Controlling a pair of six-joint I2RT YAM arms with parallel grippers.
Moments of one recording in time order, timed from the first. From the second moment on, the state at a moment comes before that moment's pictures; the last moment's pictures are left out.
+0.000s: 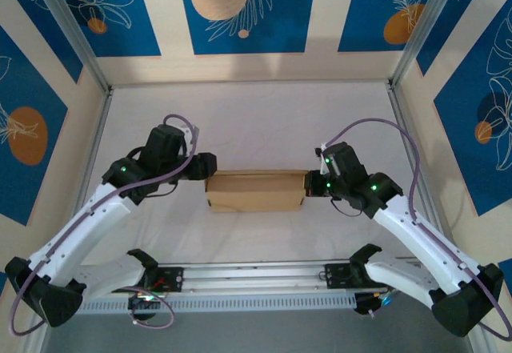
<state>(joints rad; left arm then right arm) -0.58 1.06 1.11 -0.82 0.06 -0.51 0.58 0.92 0.87 -0.81 -0.05 0.56</state>
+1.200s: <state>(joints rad) -0.64 0.99 0.85 -0.64 -0.05 -0.60 0.67 0.84 0.84 -0.91 0.01 0.53</state>
